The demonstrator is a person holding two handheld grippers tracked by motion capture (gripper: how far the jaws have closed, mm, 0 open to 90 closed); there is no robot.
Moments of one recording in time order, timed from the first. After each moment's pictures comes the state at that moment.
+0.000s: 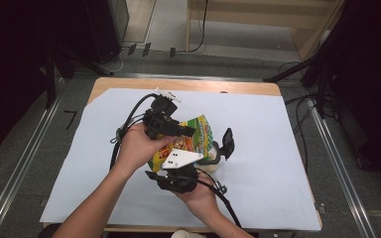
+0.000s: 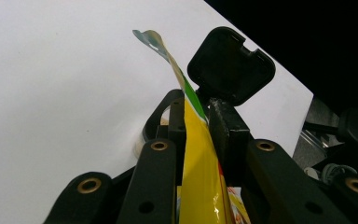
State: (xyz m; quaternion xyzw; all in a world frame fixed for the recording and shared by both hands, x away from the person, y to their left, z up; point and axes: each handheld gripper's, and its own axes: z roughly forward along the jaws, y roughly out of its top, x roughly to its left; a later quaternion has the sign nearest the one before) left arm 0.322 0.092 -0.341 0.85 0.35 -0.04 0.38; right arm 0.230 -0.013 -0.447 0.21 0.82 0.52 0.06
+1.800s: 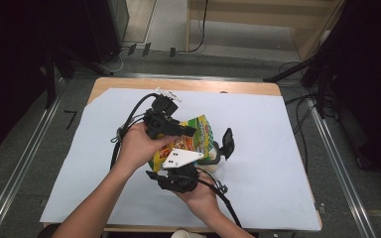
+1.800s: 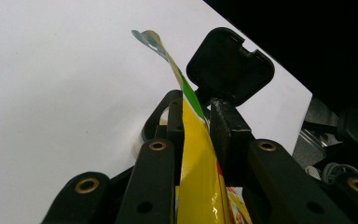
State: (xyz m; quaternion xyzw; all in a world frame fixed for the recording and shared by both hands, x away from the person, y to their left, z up) left arm 0.324 0.091 -0.342 0.85 0.35 -0.04 0.39; right arm 0.230 -0.014 -0.446 0.21 0.82 0.52 0.06
